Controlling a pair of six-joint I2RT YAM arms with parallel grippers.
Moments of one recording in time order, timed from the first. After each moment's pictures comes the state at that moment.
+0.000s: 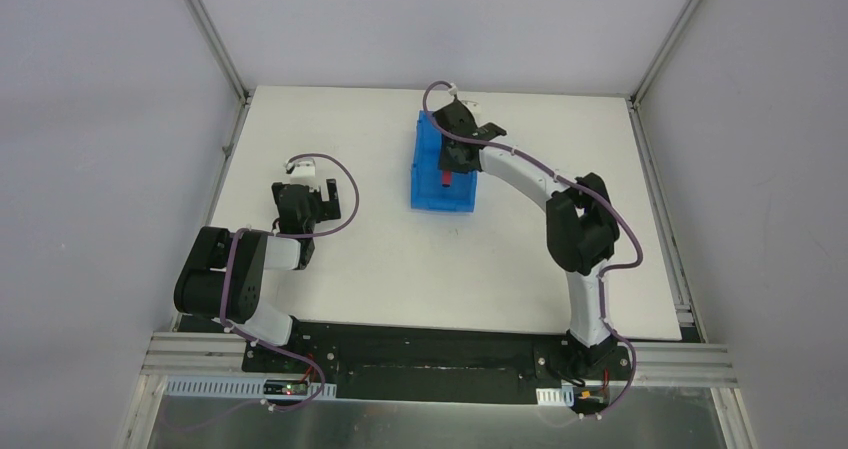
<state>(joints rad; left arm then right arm) -0.10 1.52 0.37 0.86 -0.17 -0.06 0.64 2.05 1.73 -0.62 0.27 0.63</state>
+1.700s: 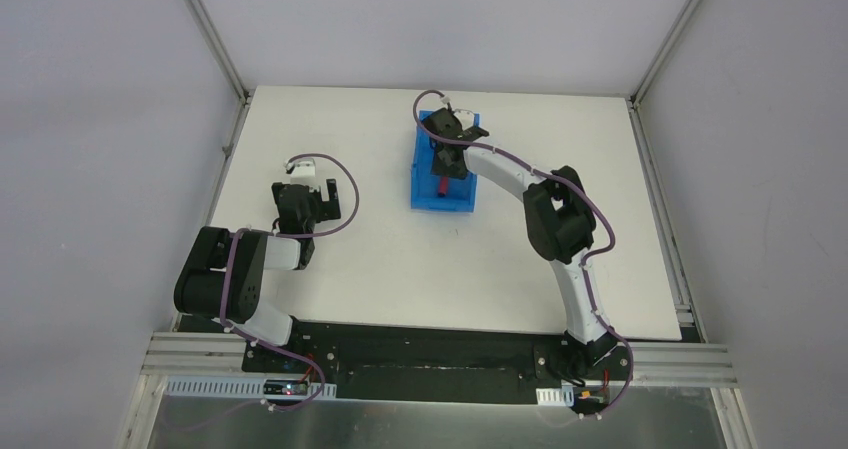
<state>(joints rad) -0.10 1.52 0.37 0.86 -0.17 -0.06 0.65 2.22 1.84 -0.66 0.35 0.67</state>
